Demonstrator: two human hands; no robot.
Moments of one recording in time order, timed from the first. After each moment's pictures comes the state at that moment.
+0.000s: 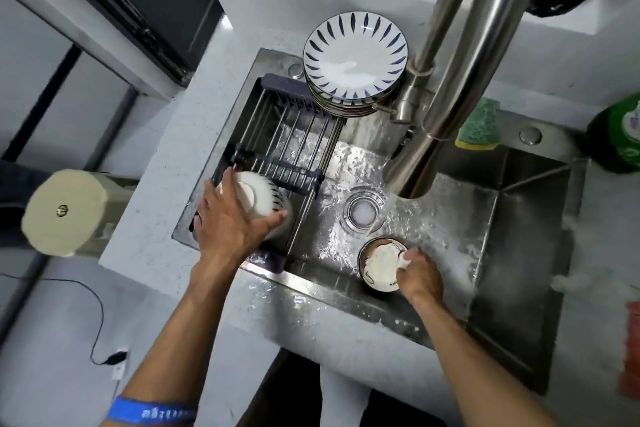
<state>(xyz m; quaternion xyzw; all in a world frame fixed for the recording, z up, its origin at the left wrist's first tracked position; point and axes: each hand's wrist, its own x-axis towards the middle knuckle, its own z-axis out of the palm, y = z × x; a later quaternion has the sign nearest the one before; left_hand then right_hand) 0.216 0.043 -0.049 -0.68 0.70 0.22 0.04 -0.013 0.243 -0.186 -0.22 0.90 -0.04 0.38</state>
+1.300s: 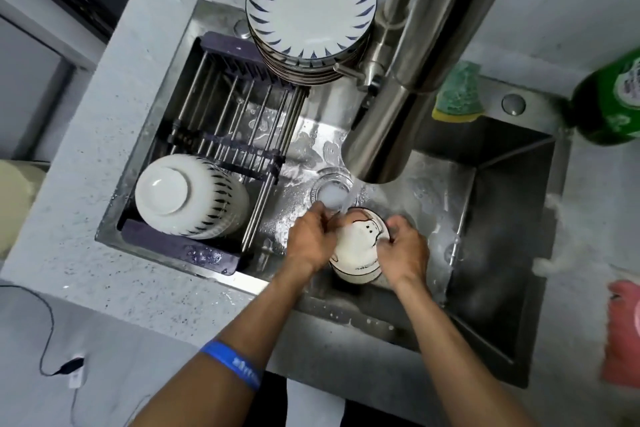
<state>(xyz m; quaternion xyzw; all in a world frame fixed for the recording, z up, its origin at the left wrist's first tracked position) 0.091 0.132 -0.177 -0.59 0.64 0.50 0.03 -0.028 0.233 -0.176 -0.18 0.91 -0.21 0.30</state>
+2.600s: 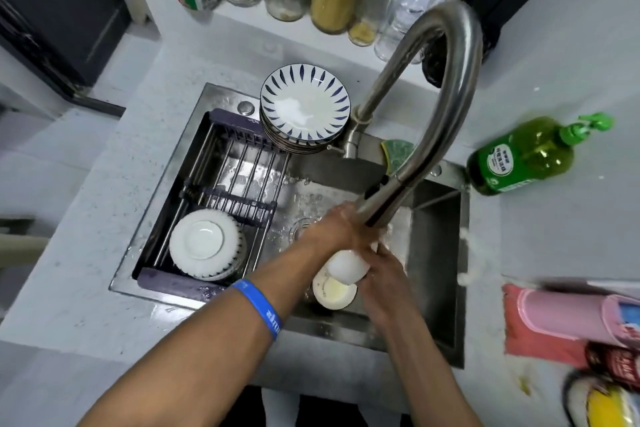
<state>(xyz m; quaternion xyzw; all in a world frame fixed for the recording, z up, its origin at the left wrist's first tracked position) 0.034 0.070 -0.010 -0.28 0.80 0.50 0.19 0.020 0.194 -0.021 0.13 0.61 -0.64 0.45</state>
